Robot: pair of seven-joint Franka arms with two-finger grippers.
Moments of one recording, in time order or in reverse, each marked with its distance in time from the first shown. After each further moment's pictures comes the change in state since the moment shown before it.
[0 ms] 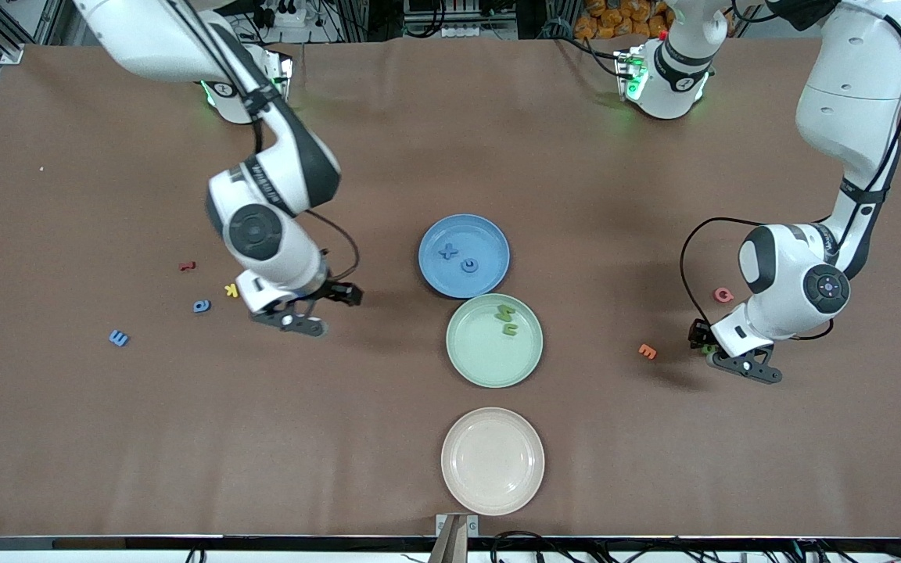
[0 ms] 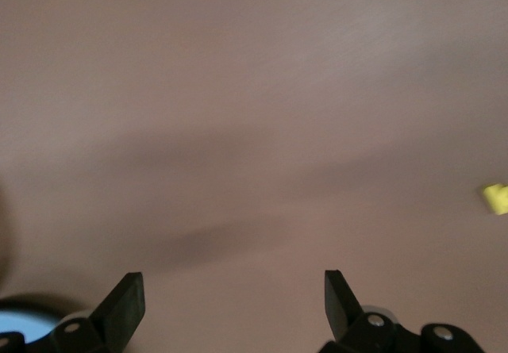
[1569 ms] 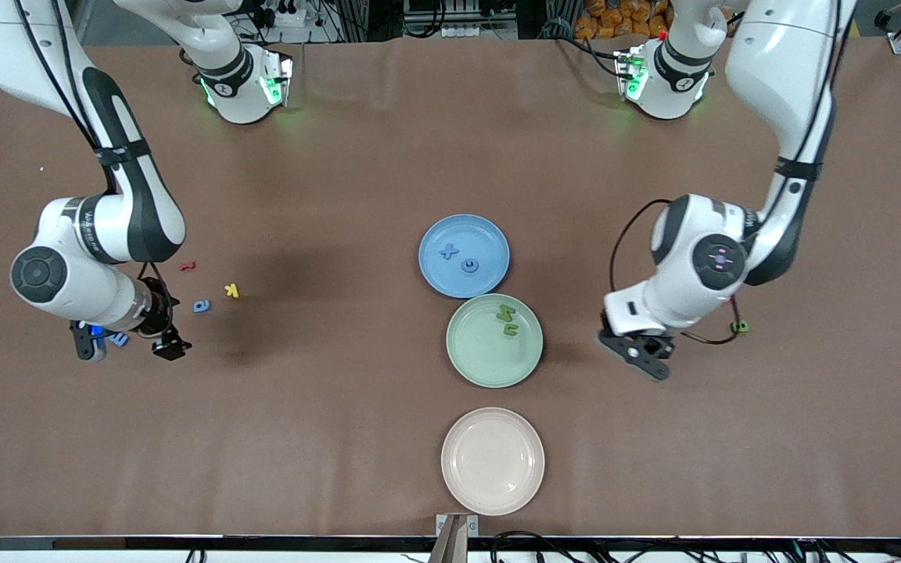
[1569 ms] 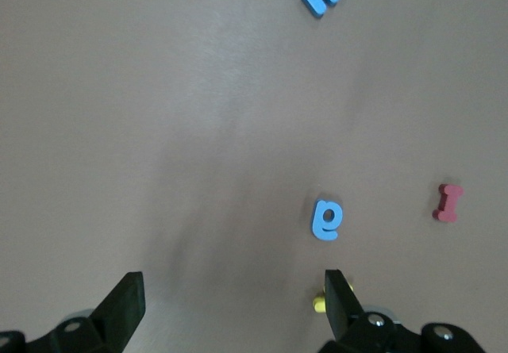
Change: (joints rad) left arm -0.333 -0.105 -0.013 0.148 0.013 -0.193 -0.038; right arm -0.301 -0.033 -0.155 -0.152 0.005 0.146 0.507
